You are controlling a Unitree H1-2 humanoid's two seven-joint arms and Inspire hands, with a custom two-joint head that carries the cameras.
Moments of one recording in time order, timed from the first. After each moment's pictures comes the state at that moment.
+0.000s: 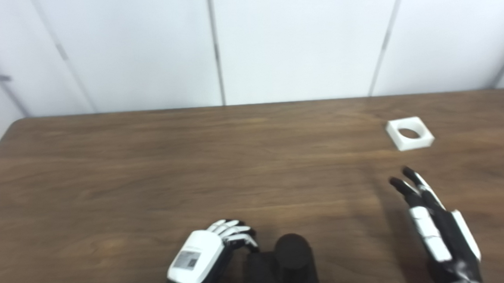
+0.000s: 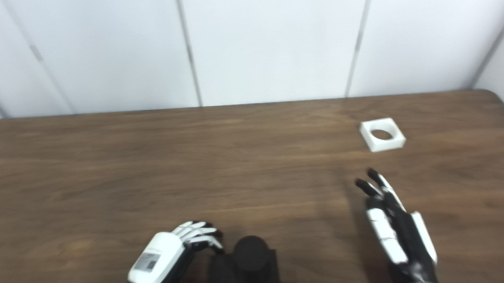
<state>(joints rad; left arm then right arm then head) 0.19 0.31 -0.42 -0.32 0.88 -0.05 -0.08 0.35 -0.14 -0.04 -0.47 0.03 0.09 -0.02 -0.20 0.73</state>
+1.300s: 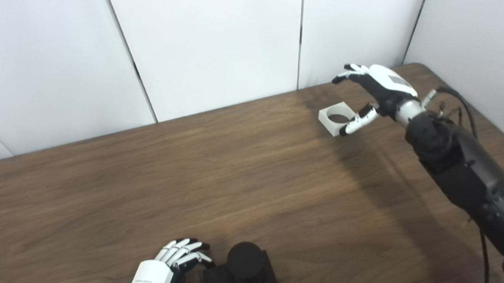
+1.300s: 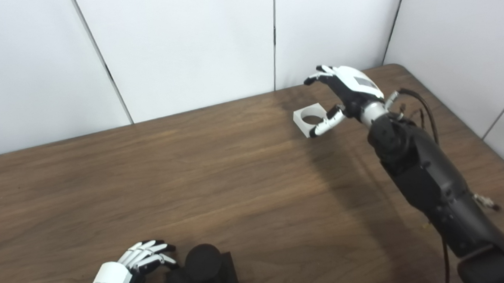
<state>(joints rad) 0.21 0.32 -0.37 -0.23 0.84 -0.20 0.02 -0.39 -0.64 0.13 0.02 -0.56 0.33 0.24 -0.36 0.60</state>
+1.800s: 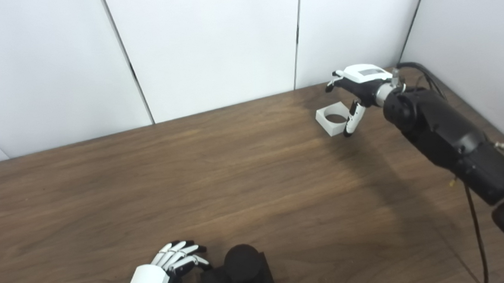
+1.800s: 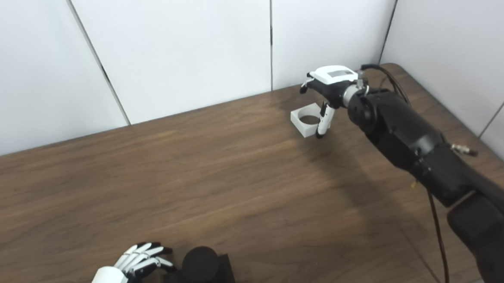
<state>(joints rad) 0.22 0.32 -0.36 -0.23 0.83 -0.21 0.03 -0.61 -0.71 0.37 0.26 -0.77 0.30 0.45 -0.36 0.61</state>
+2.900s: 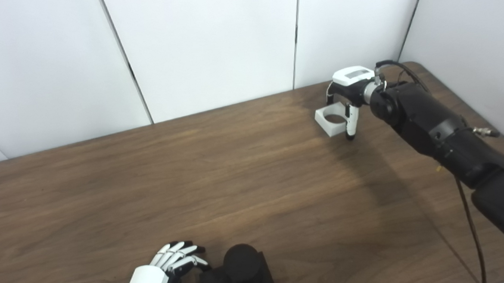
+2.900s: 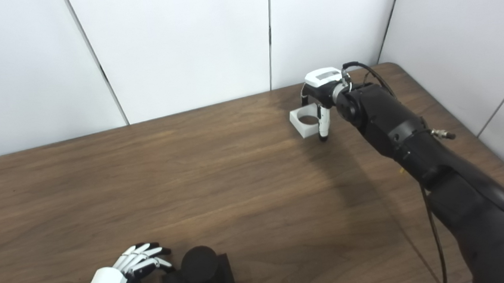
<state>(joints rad) 0.23 0.31 -0.35 -0.25 0.84 -0.19 0.01 -0.69 -0.67 0.43 0.48 -0.84 0.14 0.38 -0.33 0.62</state>
